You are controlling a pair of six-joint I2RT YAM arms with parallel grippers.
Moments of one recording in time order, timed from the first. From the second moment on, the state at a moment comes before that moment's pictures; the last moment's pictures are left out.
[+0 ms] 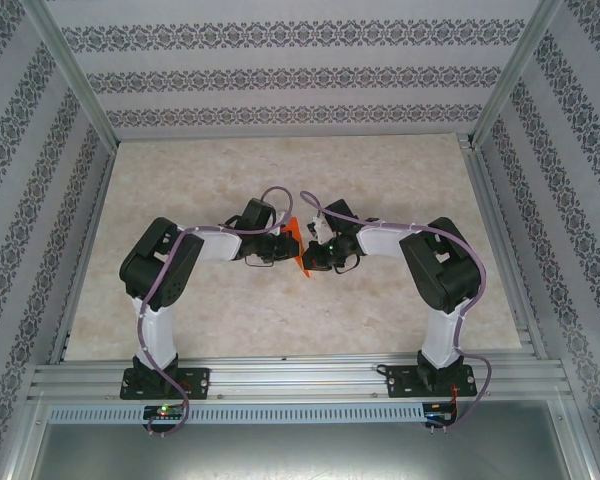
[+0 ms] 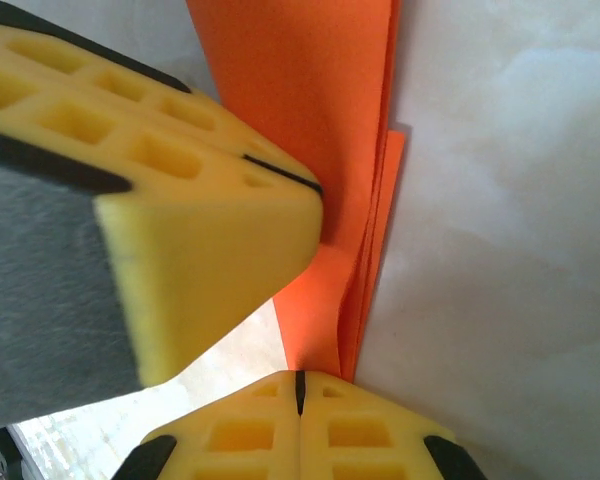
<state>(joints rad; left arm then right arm) -0.48 1.97 1.03 0.06 0.57 -0.63 0.52 1.91 1.03 -0.28 -0.58 0.44</state>
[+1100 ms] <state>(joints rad) -0.15 2.01 1.34 -0.26 0.45 -0.47 0.53 1.89 1.03 -0.26 -0.59 0.49</state>
